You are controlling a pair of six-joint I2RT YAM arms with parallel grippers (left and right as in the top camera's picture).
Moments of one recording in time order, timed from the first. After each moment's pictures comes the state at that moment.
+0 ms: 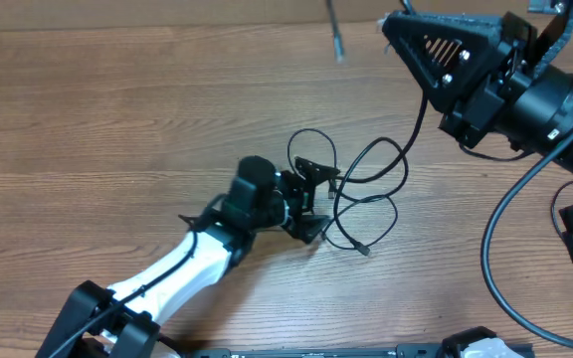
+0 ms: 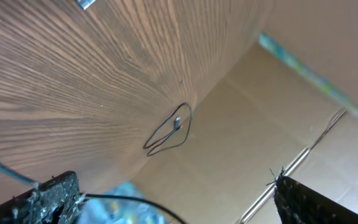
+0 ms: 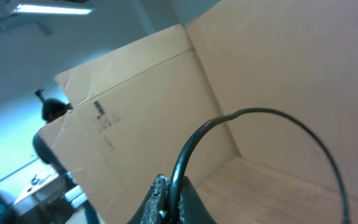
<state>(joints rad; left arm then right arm) -0.58 1.49 0.65 0.33 0.52 -1.90 0.31 1.25 1.90 -0.46 -0.71 0.60</state>
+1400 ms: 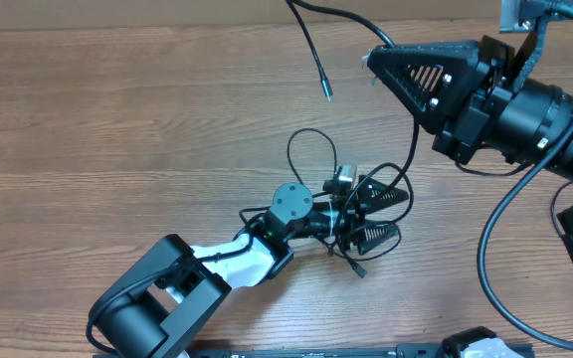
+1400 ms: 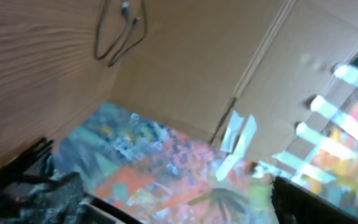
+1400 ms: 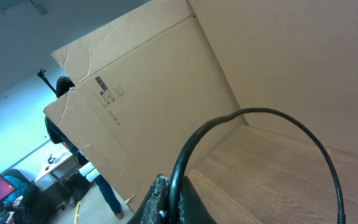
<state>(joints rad) -0.79 1.77 0.67 1.06 0.74 -1.95 0.31 1.25 1.90 -0.59 -0.78 0.57</state>
